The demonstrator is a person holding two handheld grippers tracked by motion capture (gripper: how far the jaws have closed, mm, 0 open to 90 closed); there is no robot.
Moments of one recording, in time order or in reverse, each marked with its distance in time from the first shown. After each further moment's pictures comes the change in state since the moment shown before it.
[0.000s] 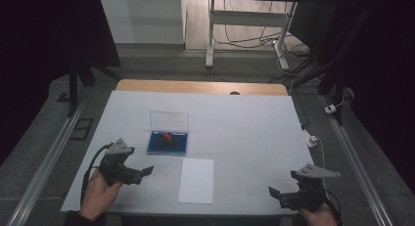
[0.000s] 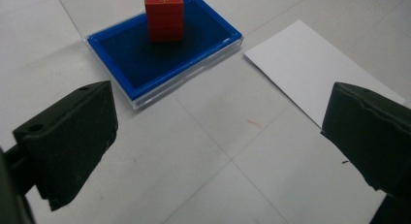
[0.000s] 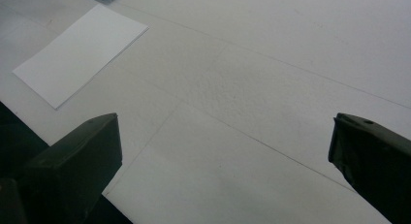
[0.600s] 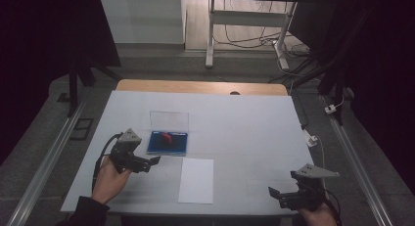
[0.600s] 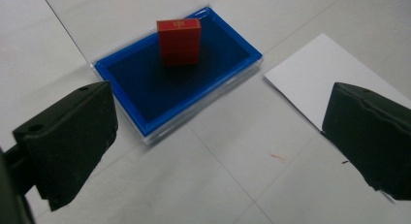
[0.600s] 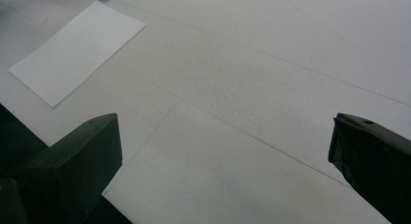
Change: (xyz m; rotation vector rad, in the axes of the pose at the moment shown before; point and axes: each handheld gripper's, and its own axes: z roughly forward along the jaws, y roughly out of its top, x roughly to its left) left arm 0.012 0.027 0.028 0.030 0.028 0.015; right arm 0.000 0.000 0.001 0.008 -0.005 -0.006
